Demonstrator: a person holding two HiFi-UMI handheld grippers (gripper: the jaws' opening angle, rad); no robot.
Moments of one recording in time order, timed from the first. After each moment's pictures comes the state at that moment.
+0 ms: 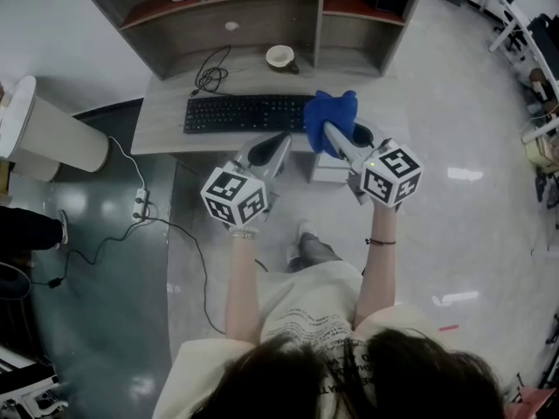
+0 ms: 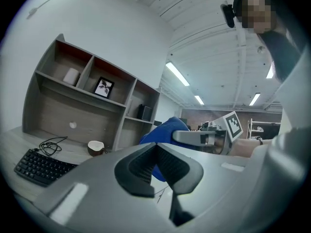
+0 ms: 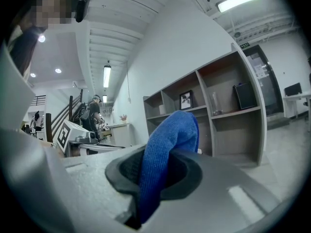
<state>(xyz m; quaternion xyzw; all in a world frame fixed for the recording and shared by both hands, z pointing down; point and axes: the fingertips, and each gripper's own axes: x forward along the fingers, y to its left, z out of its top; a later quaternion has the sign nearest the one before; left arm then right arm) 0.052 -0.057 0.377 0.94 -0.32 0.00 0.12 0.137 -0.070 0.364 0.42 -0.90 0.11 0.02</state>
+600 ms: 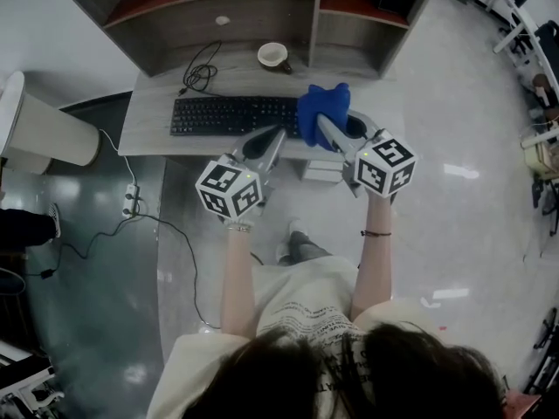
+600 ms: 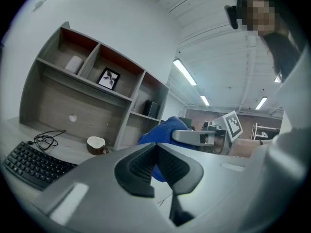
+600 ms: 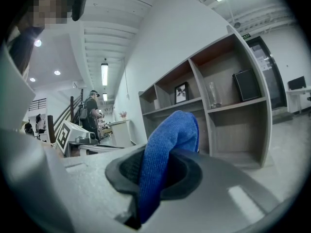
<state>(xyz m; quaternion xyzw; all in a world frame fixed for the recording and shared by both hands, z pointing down) 0.075 -0.115 0.399 0.93 -0.33 0.00 0.15 0.157 -0.132 0.384 0.40 -0.91 0.13 0.03</state>
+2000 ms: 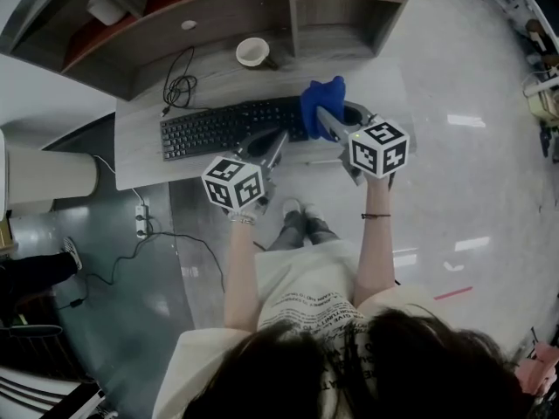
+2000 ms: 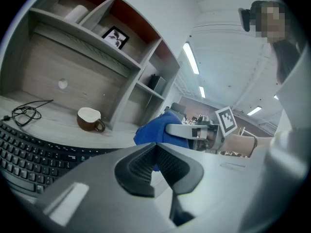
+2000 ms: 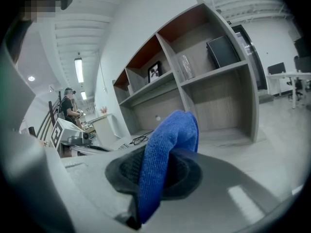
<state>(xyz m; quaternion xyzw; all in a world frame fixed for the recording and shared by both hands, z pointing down) 0.098 -0.179 0.482 0.93 -0.25 0.08 0.25 0.186 -0.204 0.472 0.47 -0.85 0.23 0.07</state>
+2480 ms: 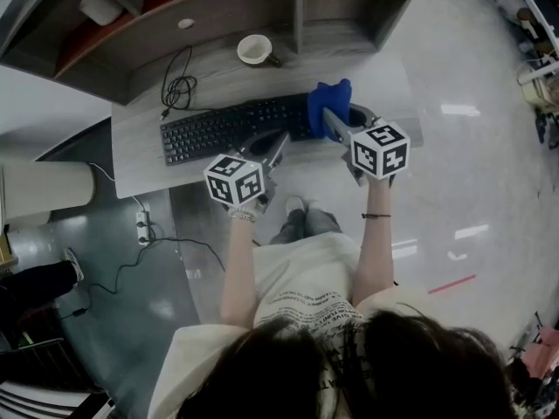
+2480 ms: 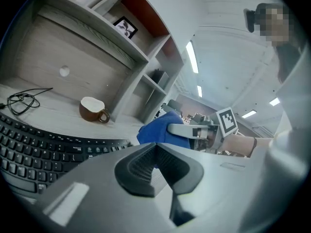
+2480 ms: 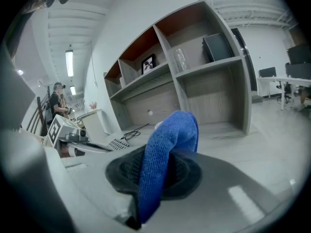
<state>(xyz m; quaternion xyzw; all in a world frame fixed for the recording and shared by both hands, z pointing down) 0.077 -0.190 0.514 0.93 -0.21 0.10 0.28 0.178 -0.209 0.501 0.51 -0.82 0.24 0.09</state>
